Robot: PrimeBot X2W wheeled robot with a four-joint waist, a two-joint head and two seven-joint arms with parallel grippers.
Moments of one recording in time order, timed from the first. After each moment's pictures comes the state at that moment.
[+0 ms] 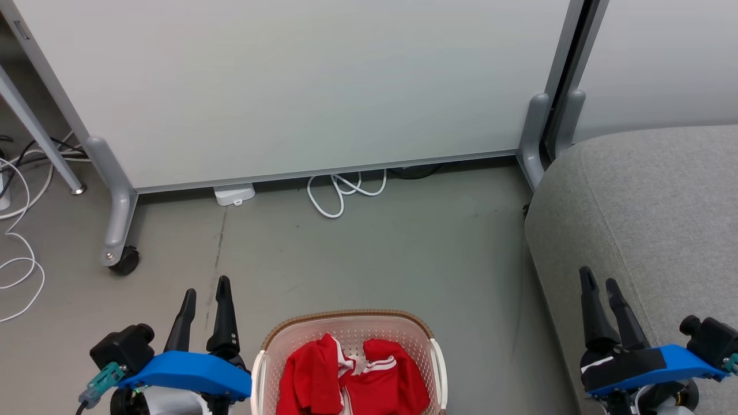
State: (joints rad) left arm -0.08 0.07 -0.09 0.30 -0.63 -0.06 -0.12; right arm -0.08 -0.05 -0.04 0.25 0.69 0.13 -0.12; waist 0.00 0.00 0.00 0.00
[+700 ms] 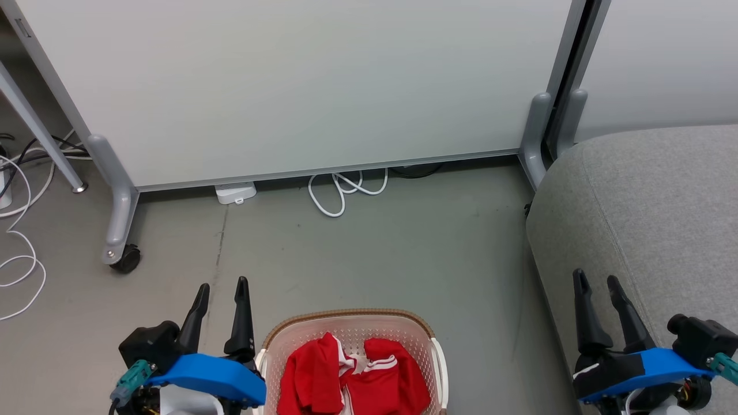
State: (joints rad) left arm -0.09 0.07 -0.13 0.34 -0.44 -0.09 -0.18; right arm -0.08 -0.05 -0.04 0.26 0.46 0.13 -0.18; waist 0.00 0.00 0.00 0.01
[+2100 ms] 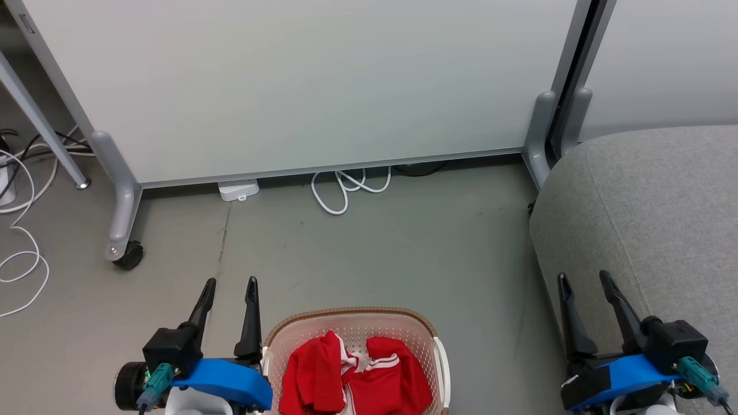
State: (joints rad) left arm -0.11 0.05 -0.12 0.40 -0.23 -0.11 -0.26; right arm -0.08 -0.05 -0.03 0.28 0.15 0.13 -0.26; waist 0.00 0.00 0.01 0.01
